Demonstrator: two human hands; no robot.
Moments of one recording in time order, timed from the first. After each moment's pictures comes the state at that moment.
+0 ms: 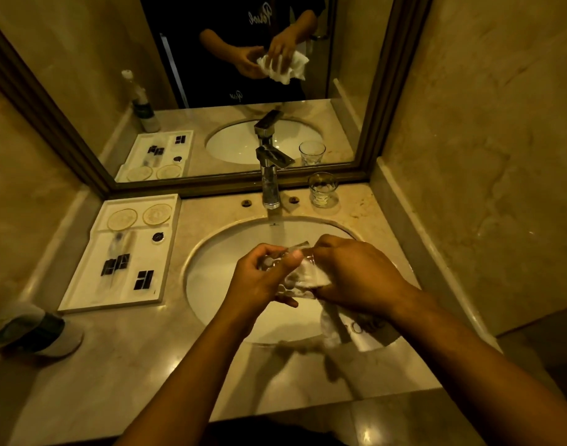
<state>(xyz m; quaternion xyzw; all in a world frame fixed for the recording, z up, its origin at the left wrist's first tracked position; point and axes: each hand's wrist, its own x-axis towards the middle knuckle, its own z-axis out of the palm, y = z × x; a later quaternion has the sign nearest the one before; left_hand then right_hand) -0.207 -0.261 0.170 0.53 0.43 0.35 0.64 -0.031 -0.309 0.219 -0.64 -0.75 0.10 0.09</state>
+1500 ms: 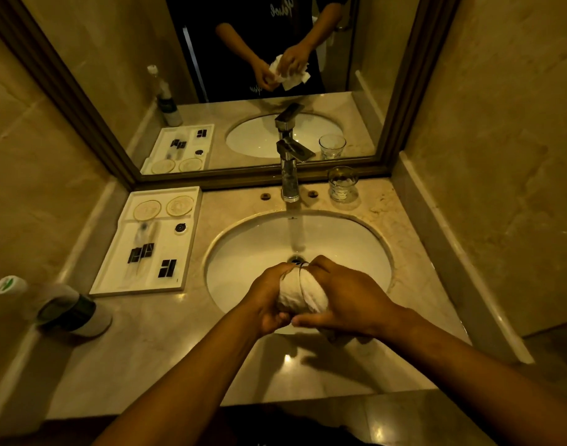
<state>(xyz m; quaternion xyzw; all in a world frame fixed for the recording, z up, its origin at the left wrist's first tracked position) -0.213 -0.258 0.145 0.26 0.58 0.18 0.75 -0.060 -0.318 0.167 -0.61 -0.76 0.18 0.12</state>
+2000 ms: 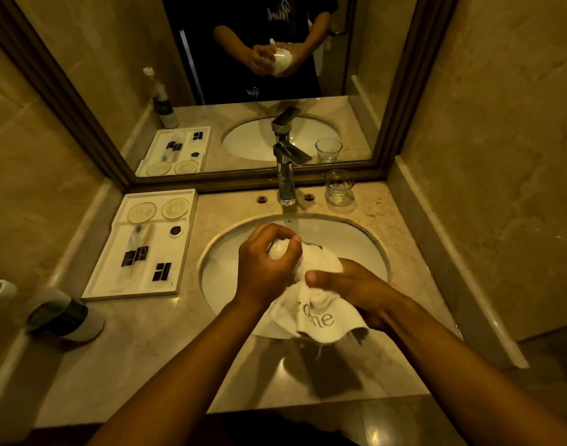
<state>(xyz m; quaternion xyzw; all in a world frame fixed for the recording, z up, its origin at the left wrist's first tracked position) -0.209 -0.233 0.155 0.73 0.42 0.46 0.28 -0.050 -0.309 0.178 -0.52 -0.33 0.69 0.38</state>
